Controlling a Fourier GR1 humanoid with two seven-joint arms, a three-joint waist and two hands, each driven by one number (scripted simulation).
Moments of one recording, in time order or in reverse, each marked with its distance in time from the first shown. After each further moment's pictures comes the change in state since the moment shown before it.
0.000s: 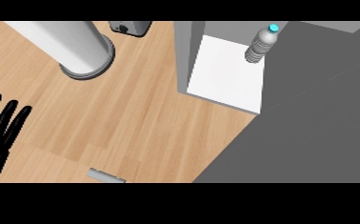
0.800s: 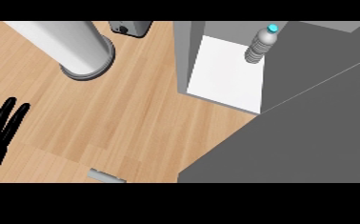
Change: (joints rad) left arm -0.020 0.008 0.010 0.029 0.016 -0.024 0.011; right arm -0.254 0.095 -0.078 0.135 -0.043 -0.051 0.216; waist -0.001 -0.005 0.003
